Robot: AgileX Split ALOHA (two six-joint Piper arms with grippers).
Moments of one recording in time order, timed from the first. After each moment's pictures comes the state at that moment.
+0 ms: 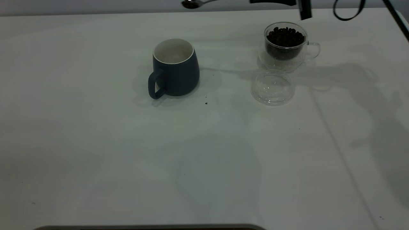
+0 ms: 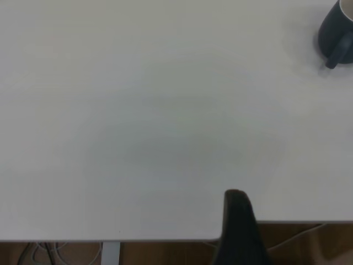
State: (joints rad) left arm -0.03 -0.02 -0.49 0.01 1.13 -0.04; right arm 0.07 2.46 -1.65 1.44 1.16 -0.82
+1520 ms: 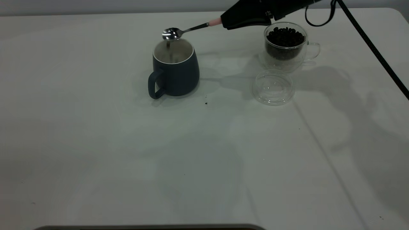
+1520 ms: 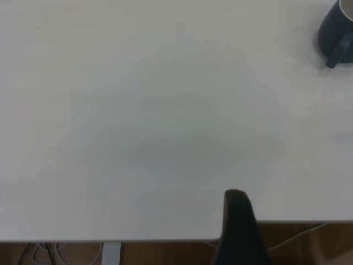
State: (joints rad) left arm -0.03 -0.02 -0.49 0.01 1.13 -0.04; right arm 0.17 2.48 -1.65 1.39 1.02 -1.42
